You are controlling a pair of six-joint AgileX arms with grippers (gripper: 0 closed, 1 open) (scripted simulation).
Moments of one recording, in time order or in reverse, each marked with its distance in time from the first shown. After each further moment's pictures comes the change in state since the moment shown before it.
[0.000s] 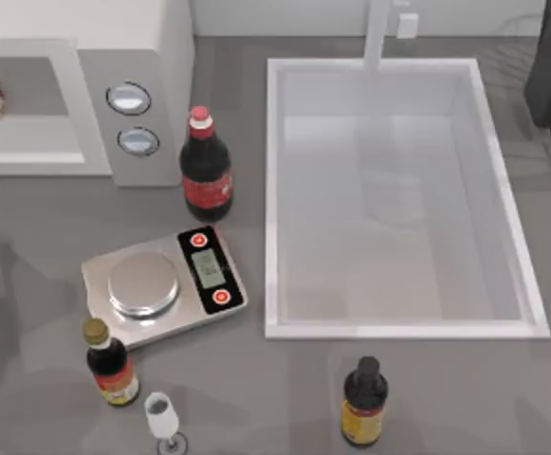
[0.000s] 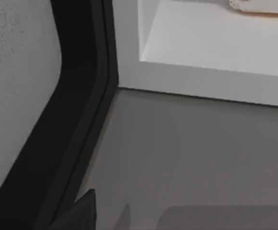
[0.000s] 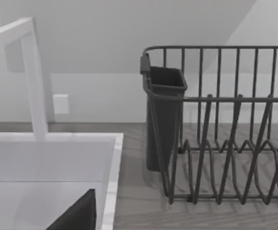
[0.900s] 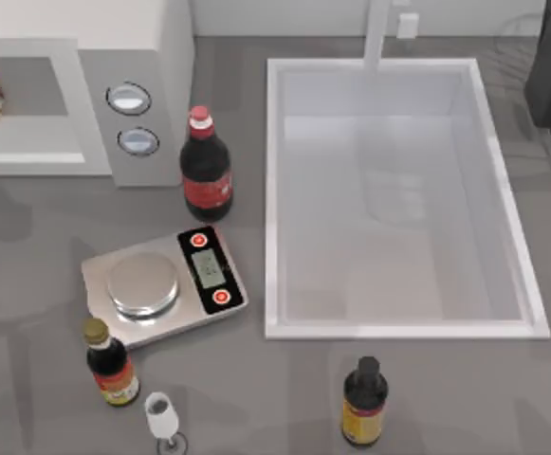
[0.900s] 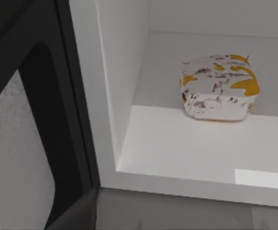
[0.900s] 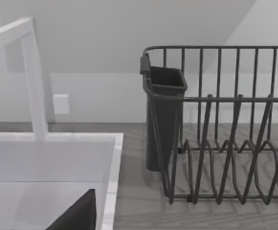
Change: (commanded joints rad) left arm -0.037 -0.362 0.102 -0.446 0.034 0.008; right arm 0.000 0.000 0.000 0.000 0.000 0.000
